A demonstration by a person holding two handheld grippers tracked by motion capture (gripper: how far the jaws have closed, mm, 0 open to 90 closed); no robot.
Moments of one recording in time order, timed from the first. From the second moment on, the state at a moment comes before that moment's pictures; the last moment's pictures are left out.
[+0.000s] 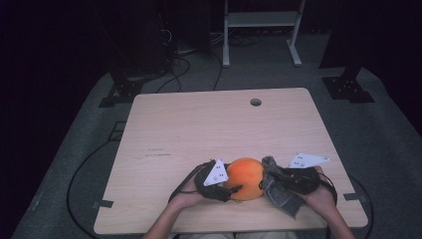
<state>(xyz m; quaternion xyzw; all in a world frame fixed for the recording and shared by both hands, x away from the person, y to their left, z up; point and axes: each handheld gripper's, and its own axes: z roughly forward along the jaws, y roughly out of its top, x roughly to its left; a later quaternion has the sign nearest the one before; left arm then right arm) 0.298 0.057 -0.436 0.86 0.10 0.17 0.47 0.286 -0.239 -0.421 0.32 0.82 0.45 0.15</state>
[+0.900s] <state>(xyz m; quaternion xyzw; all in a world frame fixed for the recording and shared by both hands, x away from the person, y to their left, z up) 0.294 0.050 -0.434 0.86 0.10 0.18 0.47 0.285 -0.230 -0.414 0.32 0.81 0.47 0.15</state>
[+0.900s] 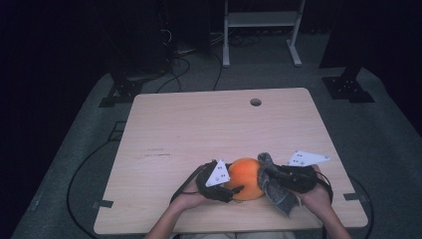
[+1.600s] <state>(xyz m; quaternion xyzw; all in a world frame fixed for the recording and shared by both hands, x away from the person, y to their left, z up) 0.292 0.046 -0.430 0.86 0.11 0.14 0.47 0.262 -0.186 -0.395 0.24 0.83 0.48 0.17</state>
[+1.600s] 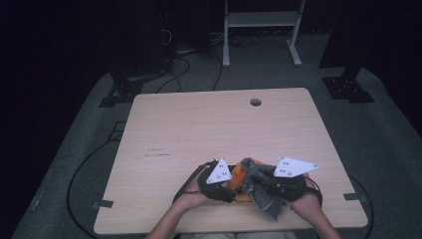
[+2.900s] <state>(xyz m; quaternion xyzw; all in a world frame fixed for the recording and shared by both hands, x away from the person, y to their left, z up) 0.290 0.048 -0.433 0.87 0.08 0.14 0.47 0.281 -0.227 -0.410 0.31 0.81 0.46 0.19</state>
